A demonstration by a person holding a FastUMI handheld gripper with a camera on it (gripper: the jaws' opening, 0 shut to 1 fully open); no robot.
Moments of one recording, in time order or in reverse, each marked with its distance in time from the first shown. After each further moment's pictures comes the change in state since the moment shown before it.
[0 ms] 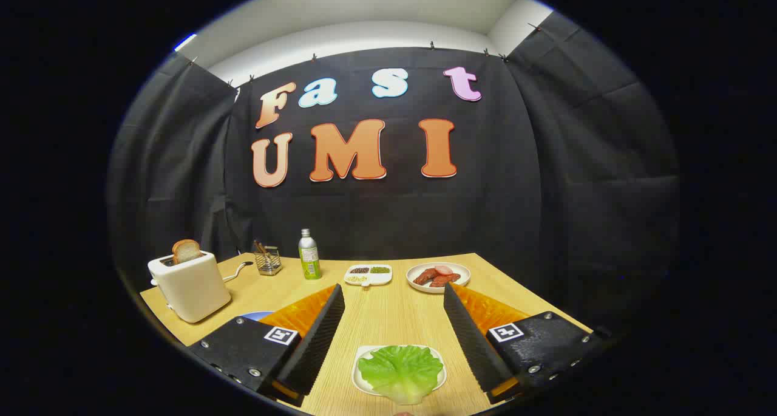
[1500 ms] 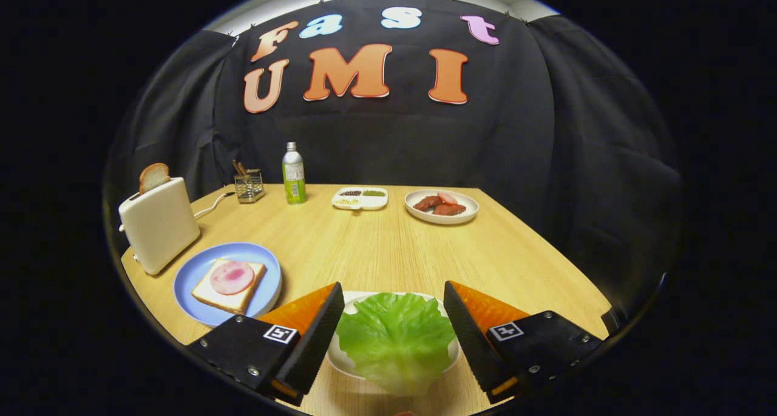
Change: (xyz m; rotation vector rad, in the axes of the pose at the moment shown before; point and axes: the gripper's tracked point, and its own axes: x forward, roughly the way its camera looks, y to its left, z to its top) arm 0.039 -0.008 -0.140 -0.069 0.368 -0.038
